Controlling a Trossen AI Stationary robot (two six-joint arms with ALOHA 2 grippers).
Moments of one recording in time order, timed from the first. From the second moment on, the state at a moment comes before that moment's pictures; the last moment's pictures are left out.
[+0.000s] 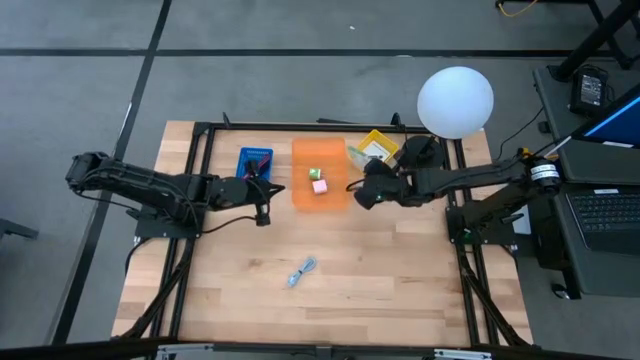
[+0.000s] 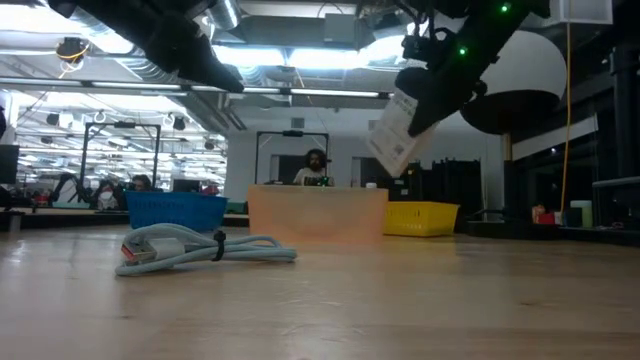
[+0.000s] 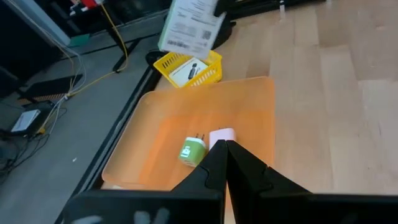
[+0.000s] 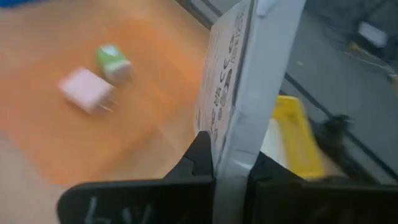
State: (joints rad) left arm -0.09 1.00 0.62 -0.12 -0.50 0.11; right arm 0.00 1.42 0.98 -0.54 0.76 0.44
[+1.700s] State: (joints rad) left arm -0.09 1.00 0.62 -0.12 -0.50 0.09; right arm -0.31 1.70 1.10 -0.81 0.80 0.04
